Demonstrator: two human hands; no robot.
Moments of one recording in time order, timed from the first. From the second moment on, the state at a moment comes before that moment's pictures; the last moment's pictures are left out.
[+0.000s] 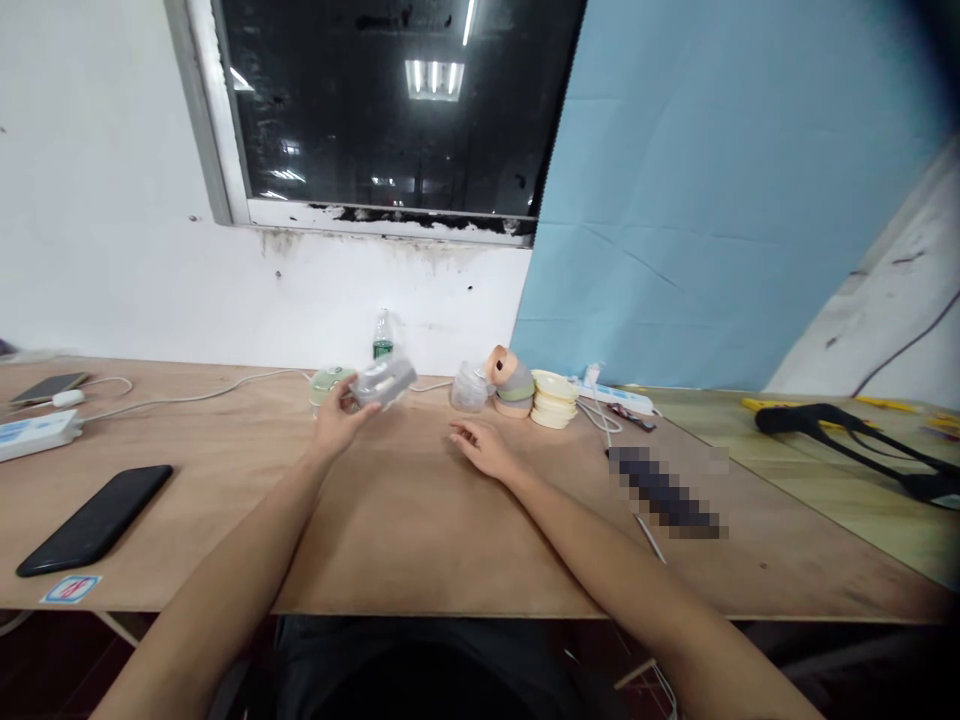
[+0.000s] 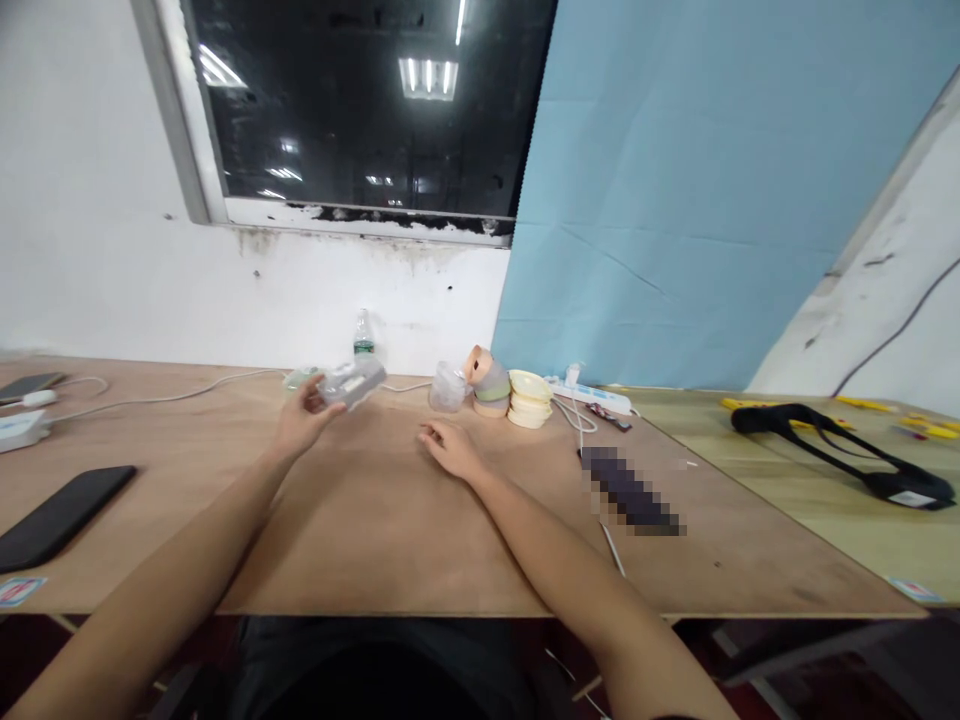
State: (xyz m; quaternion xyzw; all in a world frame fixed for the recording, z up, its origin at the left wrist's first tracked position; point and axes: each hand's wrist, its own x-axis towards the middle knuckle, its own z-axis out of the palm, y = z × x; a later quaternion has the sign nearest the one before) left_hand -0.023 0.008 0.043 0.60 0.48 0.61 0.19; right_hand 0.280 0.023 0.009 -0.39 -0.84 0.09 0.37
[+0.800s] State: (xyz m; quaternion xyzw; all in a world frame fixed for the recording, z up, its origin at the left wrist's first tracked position) left_hand 0.013 -0.013 0.012 0.79 0.48 0.36 0.12; right_hand 0.273 0.009 0.017 -0.36 -0.87 0.12 0.31
